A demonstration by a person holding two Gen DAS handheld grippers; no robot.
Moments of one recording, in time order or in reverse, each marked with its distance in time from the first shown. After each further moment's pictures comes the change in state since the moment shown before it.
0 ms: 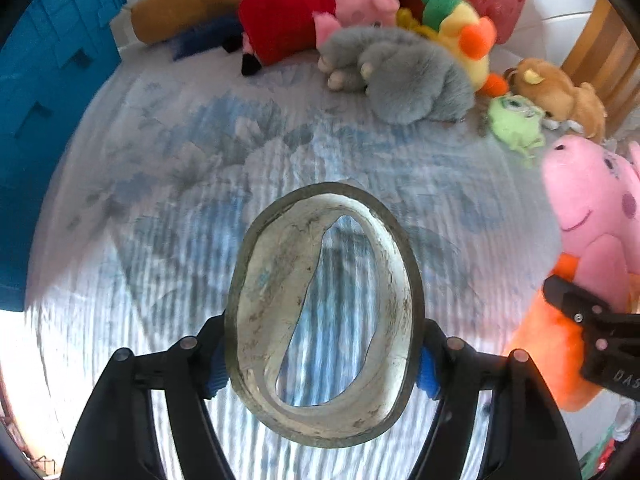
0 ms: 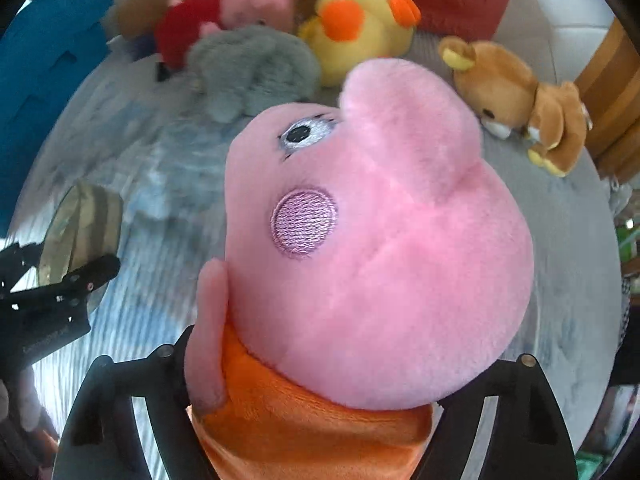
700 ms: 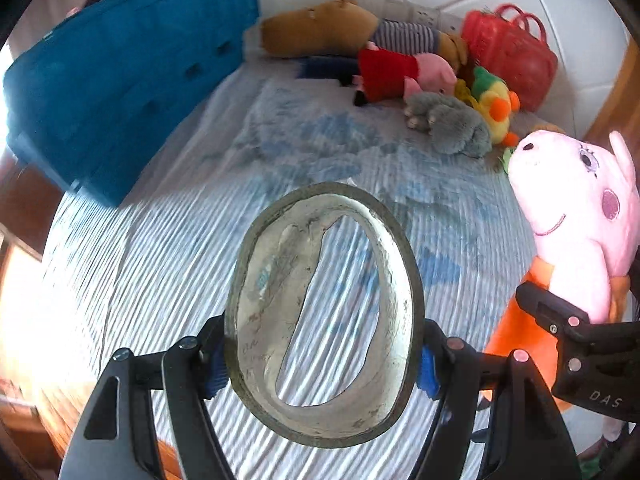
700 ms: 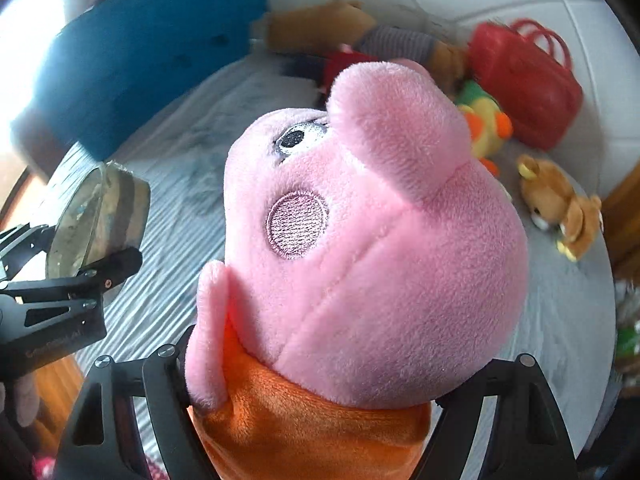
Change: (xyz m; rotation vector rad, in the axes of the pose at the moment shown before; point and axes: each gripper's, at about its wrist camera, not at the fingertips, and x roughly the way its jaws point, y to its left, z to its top) left arm -0.132 -0.008 -0.100 -0.251 -0.148 0.141; right arm -0.093 0.093 -0.061 -0.331 -0.175 0.138
